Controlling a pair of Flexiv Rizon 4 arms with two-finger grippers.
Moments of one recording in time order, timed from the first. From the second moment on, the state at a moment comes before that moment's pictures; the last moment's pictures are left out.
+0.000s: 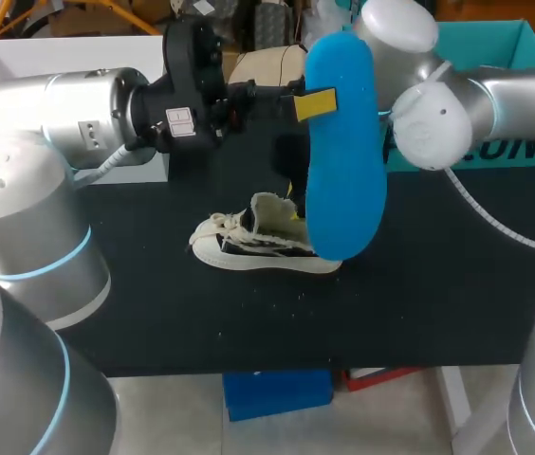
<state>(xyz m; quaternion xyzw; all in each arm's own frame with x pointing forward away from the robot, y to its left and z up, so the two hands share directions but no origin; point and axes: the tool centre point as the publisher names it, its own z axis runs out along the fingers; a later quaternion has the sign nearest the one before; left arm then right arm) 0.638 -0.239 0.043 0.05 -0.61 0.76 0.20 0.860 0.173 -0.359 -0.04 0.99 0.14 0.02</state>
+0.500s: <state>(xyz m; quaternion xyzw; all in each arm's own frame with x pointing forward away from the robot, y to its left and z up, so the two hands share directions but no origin) 0.638 -0.239 0.043 0.05 -0.61 0.76 0.20 0.859 0.186 -0.382 -0.01 1.00 0.03 -0.01</state>
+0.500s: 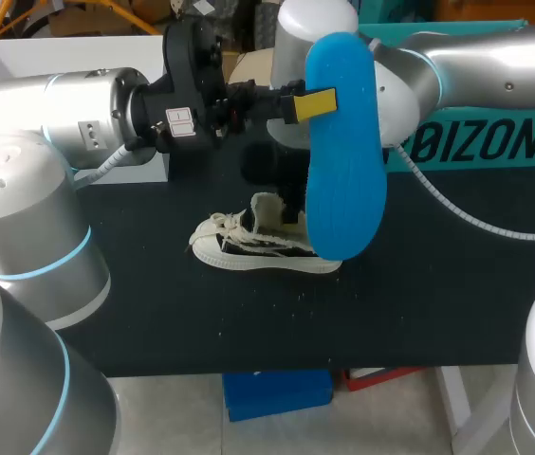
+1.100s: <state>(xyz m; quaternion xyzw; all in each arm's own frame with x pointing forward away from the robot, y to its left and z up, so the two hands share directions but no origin) 0.638 -0.239 0.043 0.05 -0.61 0.76 0.20 0.858 0.191 -0.414 0.03 1.00 0.02 -0.03</state>
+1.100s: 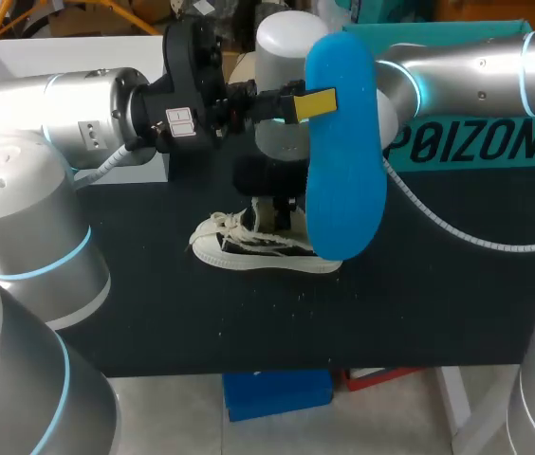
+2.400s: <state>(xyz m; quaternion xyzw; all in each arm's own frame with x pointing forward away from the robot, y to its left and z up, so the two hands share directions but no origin) 0.638 -0.239 0.043 0.05 -0.61 0.76 0.20 0.902 0.194 -0.328 -0.01 0.99 0.16 -0.02</state>
